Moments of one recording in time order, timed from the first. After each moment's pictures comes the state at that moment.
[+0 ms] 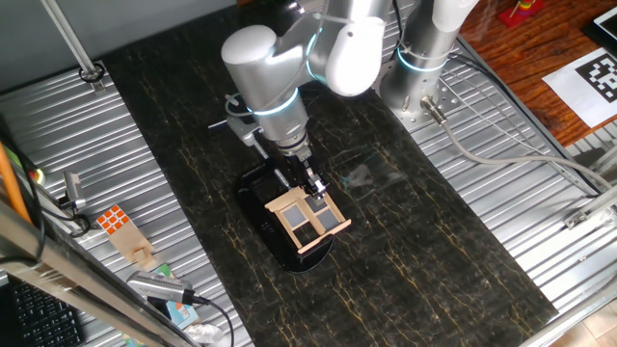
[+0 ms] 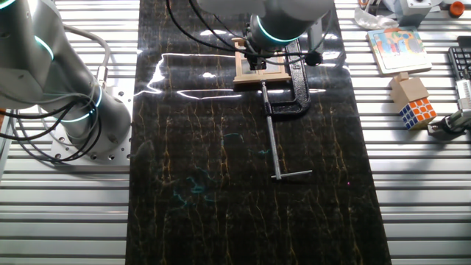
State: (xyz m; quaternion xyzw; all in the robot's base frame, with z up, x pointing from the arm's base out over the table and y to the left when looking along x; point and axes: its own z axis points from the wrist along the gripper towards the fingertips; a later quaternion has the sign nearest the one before) arm 0.398 0.191 0.046 0.06 -0.98 -0.19 0.07
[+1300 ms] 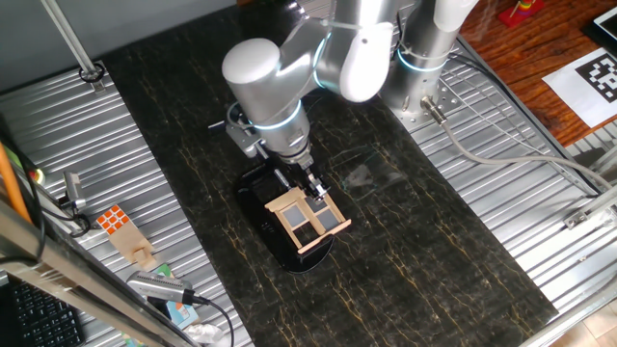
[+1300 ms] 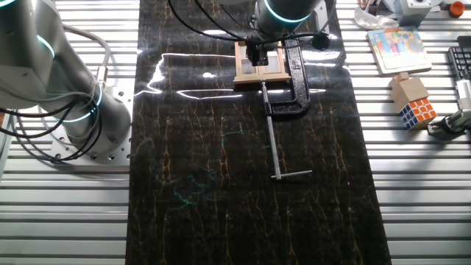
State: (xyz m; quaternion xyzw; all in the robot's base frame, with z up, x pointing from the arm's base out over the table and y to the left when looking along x) arm 0.397 0.189 0.047 0.07 -0.98 -0.15 0.08
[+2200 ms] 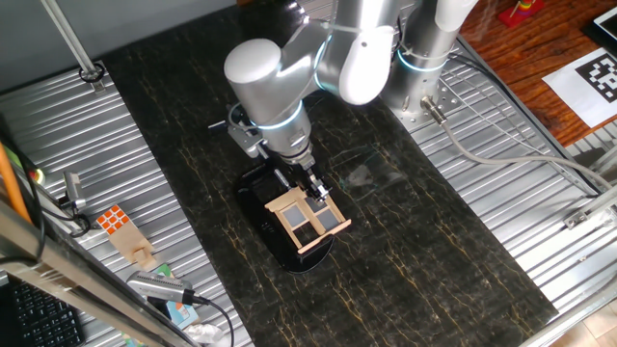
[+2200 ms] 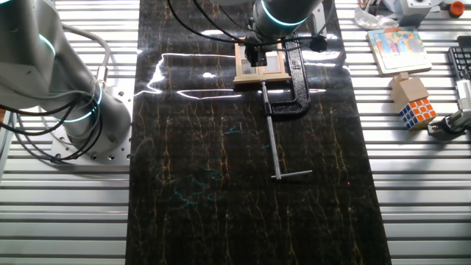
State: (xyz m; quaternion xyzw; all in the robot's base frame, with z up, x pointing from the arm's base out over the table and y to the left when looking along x) arm 0.394 0.194 0.040 0.08 -0.98 -0.15 0.08
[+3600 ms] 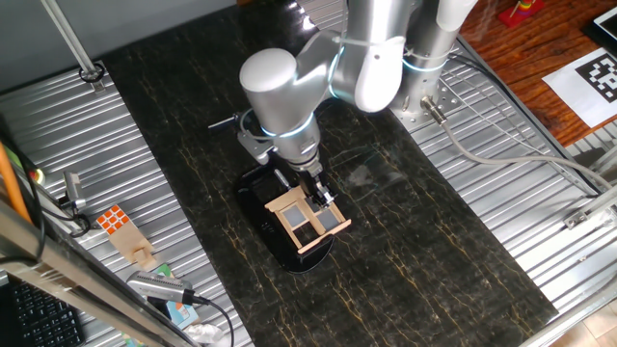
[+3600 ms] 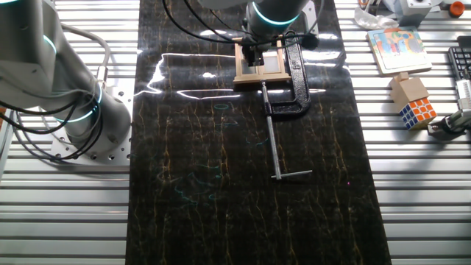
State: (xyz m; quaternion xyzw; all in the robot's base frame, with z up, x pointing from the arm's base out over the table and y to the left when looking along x) arm 0.389 0.204 0.026 0.09 -0.99 -0.13 0.06
